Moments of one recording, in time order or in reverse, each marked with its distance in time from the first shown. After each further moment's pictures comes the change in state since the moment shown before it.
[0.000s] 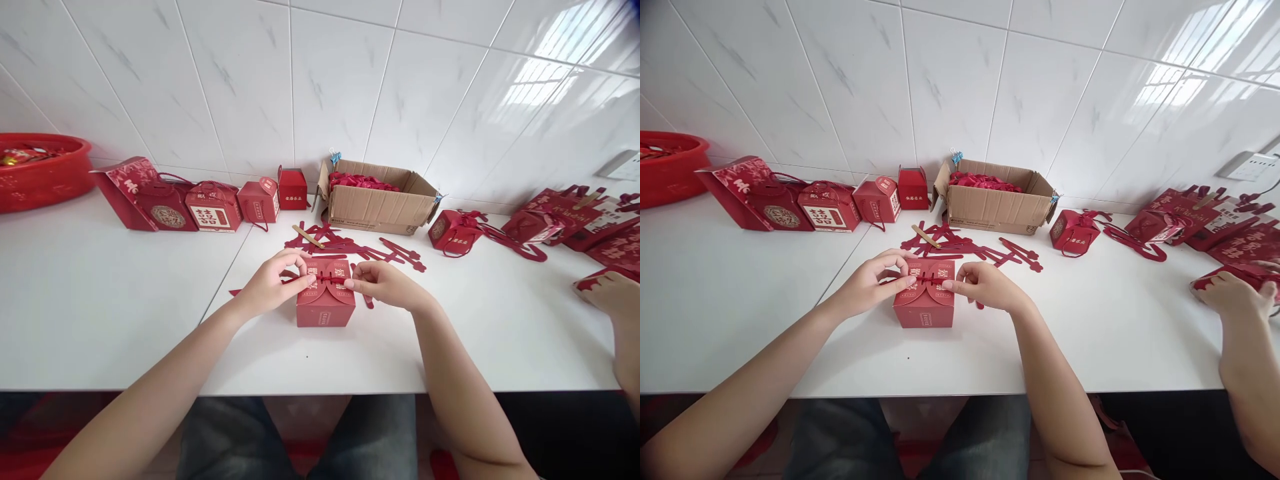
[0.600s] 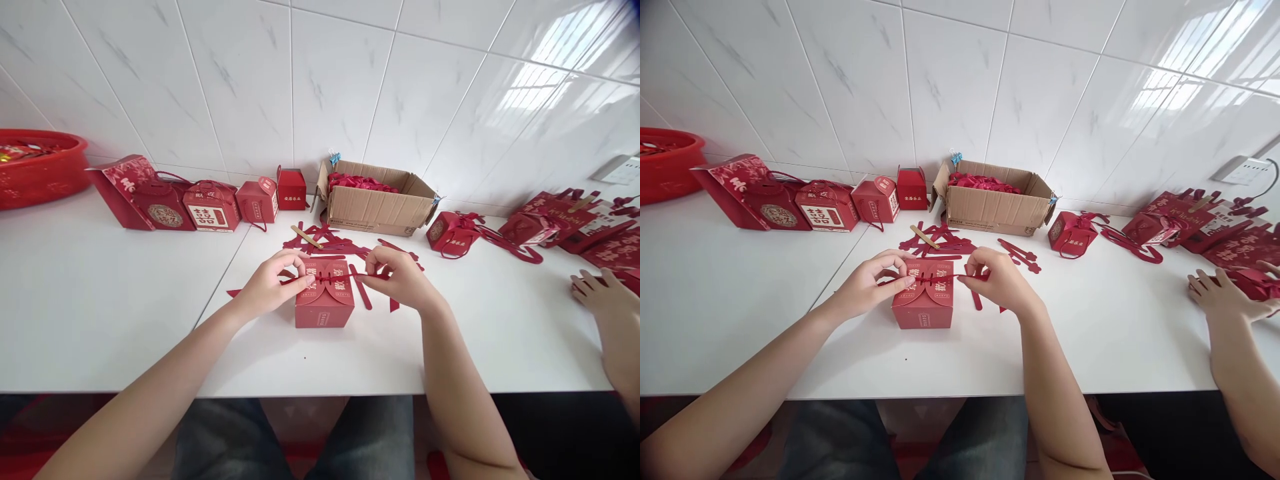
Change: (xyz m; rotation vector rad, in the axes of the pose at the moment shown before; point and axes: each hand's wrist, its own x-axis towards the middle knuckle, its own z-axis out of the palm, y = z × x) left_hand 0.000 -0.001 0.001 0.009 0.049 0.023; right_hand -0.005 0.005 -0.010 -0.268 0.361 -0.359
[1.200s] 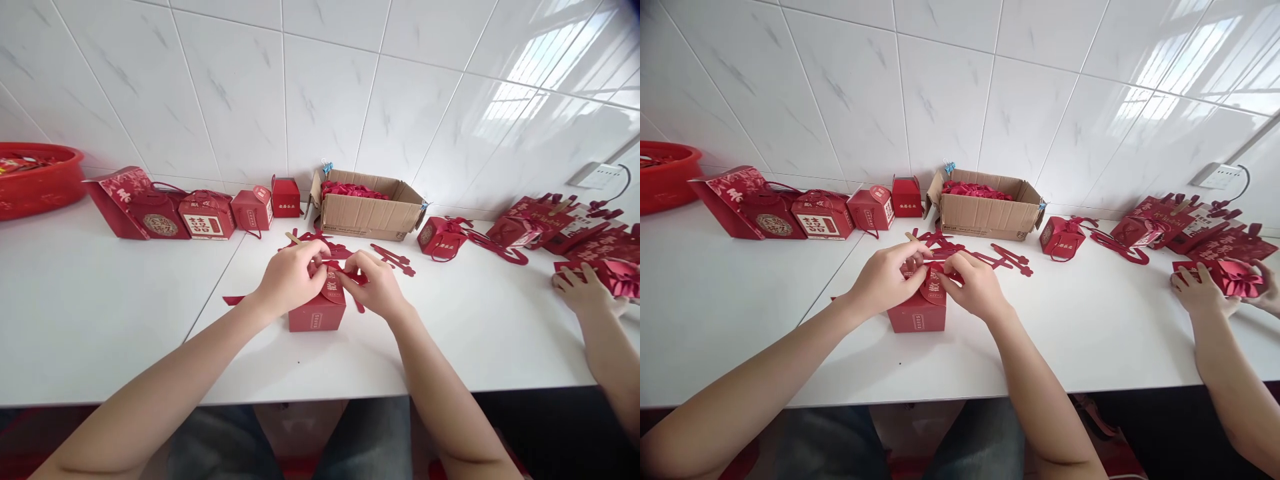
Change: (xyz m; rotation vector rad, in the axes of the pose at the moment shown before) left_hand 0.025 0.042 0.023 0.313 0.156 0.273; right_hand 0.003 -0.009 0.032 -0.176 0.262 -0.239
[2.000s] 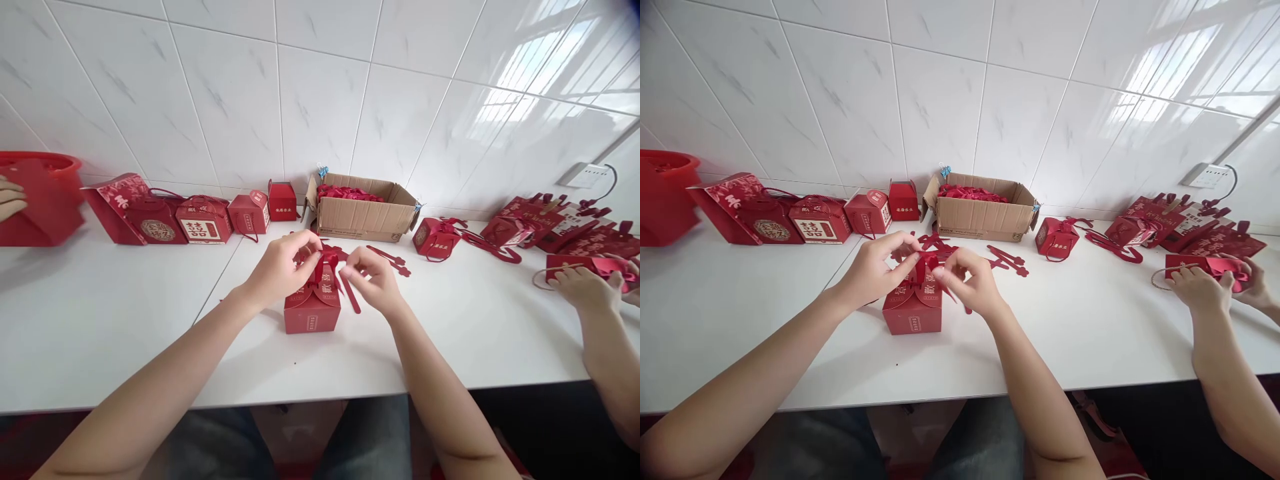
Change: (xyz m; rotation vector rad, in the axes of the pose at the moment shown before) left_hand 0.011 -0.004 -0.016 -0.152 0.083 0.162; right_hand 0.003 0.003 -0.008 0.440 0.058 0.108
